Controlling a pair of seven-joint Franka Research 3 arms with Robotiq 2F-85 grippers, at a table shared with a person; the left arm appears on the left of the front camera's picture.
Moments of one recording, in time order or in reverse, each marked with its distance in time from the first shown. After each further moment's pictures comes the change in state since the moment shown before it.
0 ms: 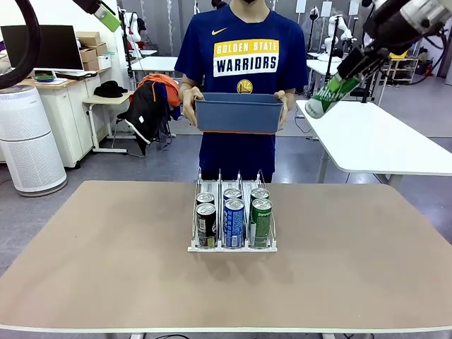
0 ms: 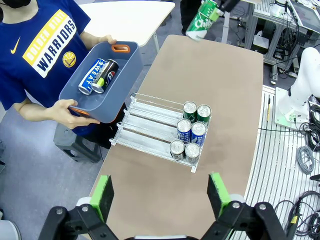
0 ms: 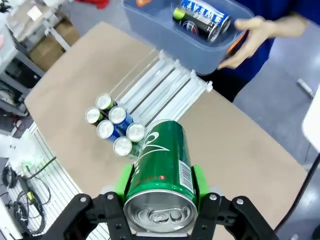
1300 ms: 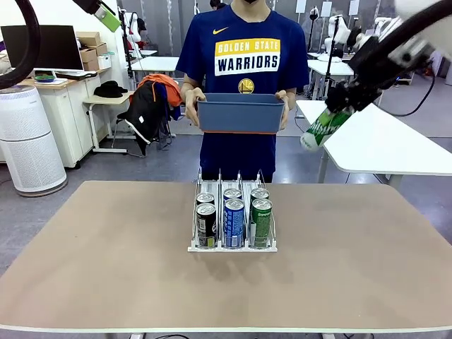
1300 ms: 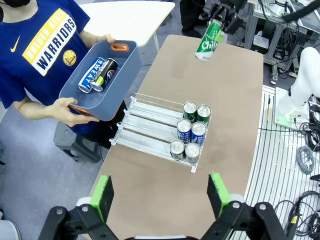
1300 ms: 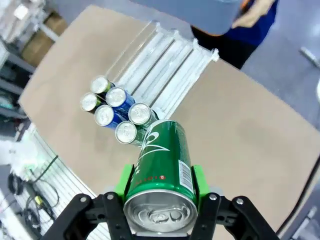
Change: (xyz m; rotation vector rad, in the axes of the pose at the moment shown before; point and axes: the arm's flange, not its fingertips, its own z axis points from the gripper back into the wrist) left arm 0.000 0.000 0.000 0.000 0.000 0.000; right arm -0.032 0.020 -0.054 -0.035 0.087 -0.139
